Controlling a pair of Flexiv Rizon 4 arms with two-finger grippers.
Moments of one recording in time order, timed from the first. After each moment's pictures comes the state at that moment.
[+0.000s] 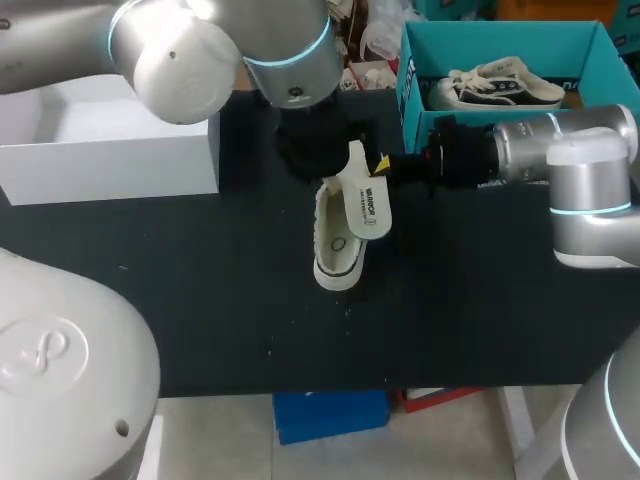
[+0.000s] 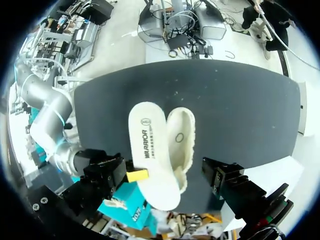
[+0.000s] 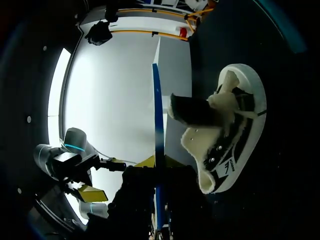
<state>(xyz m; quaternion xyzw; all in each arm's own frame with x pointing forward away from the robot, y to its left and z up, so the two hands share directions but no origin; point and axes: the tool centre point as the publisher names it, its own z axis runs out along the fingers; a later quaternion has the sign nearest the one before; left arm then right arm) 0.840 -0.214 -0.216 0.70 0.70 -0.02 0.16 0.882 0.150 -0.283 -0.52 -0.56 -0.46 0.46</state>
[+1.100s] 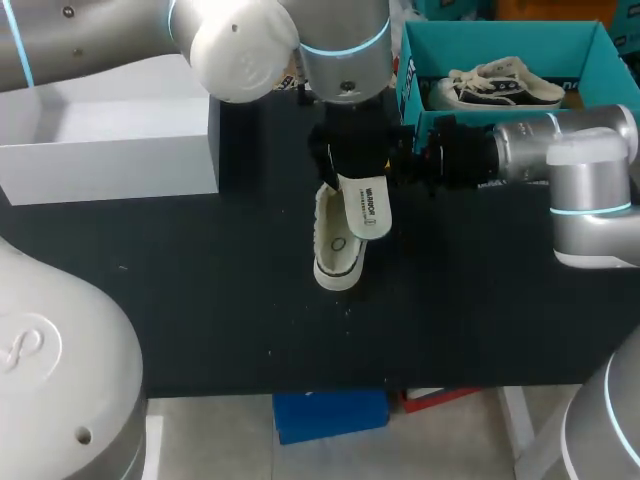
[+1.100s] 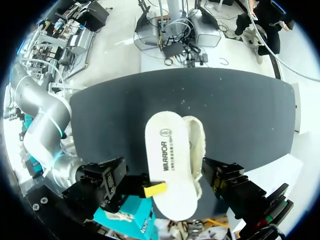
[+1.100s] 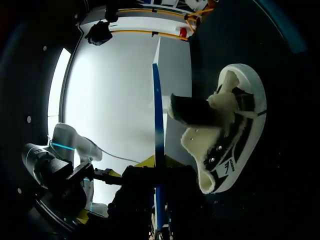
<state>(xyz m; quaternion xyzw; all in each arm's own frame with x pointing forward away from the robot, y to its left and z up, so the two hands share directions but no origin) 0.832 -0.251 -0.225 0.72 0.69 -0.02 0.11 0.882 0.150 -0.283 -0.52 -0.56 -0.46 0.46</state>
